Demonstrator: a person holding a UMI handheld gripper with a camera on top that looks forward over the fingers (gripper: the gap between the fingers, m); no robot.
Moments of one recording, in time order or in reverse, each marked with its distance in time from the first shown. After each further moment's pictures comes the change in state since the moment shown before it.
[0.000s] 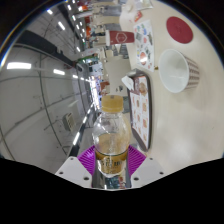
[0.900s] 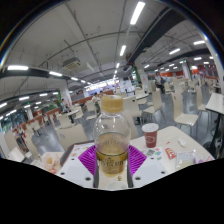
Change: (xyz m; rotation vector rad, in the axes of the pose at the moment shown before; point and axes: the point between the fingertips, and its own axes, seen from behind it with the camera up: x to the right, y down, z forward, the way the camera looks) arm -0.063 -0.179 -0.071 0.139 0.323 -1.422
